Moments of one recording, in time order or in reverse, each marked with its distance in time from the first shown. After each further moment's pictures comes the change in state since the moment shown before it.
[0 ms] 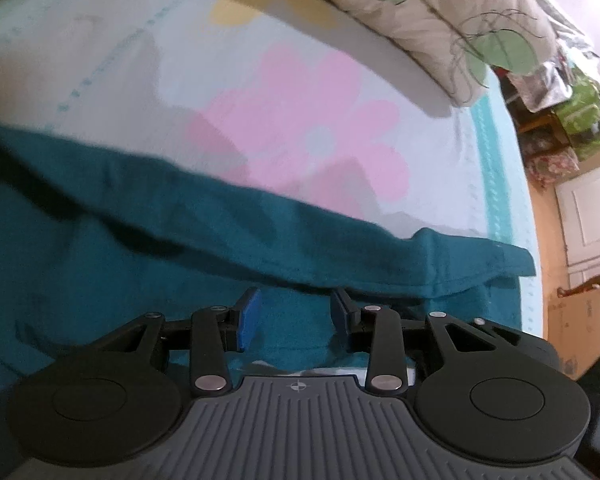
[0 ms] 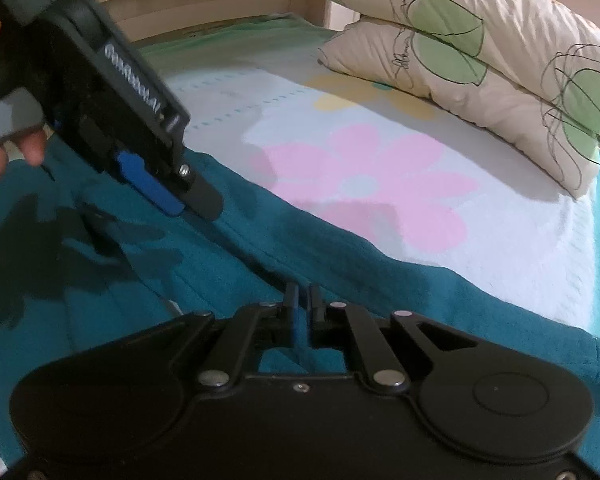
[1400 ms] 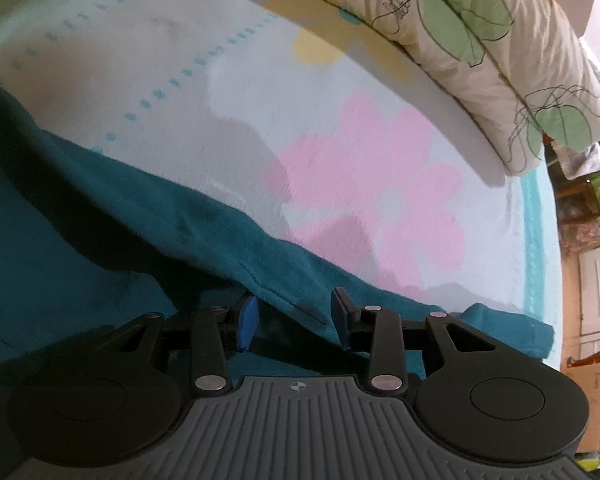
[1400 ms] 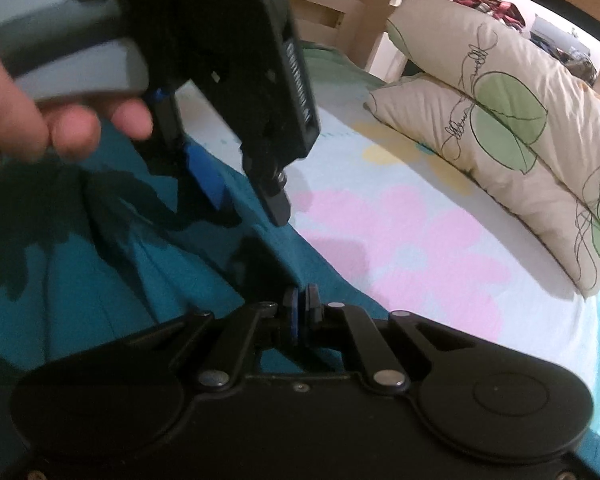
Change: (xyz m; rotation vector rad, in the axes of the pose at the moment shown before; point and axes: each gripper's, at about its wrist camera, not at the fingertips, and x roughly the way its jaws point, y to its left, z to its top) left arm 0.004 0.039 0.018 -0.147 -0.108 0.075; right arm 0.047 0.073 0.016 -0.225 -0.115 -0.071
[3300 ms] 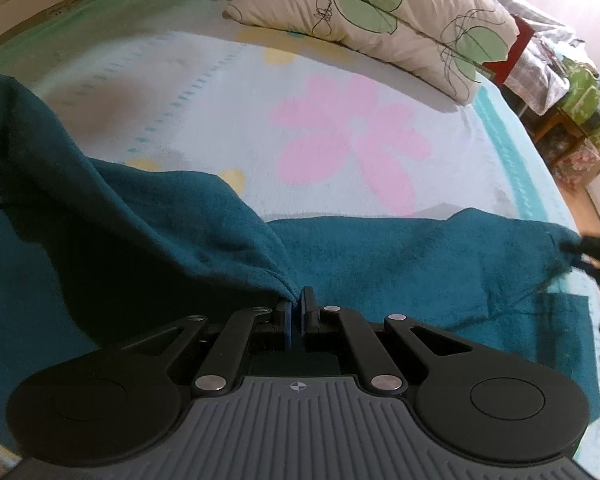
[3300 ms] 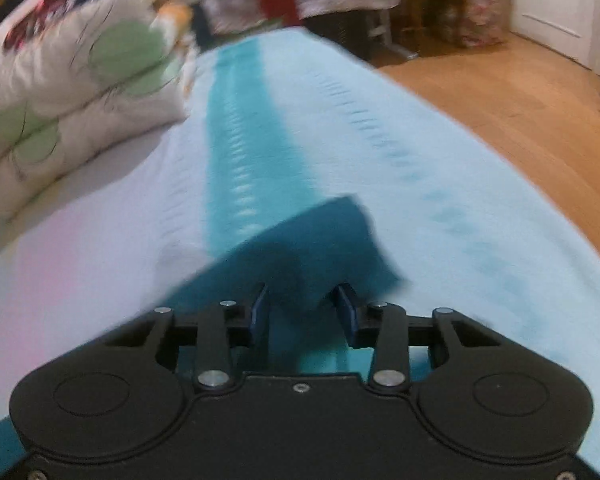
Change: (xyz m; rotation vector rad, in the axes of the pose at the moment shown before) left arm -0.082 0.002 -0.150 0.289 -0.183 0.074; right arm -0.127 -0.232 -0.179 1.120 0.162 -0.489
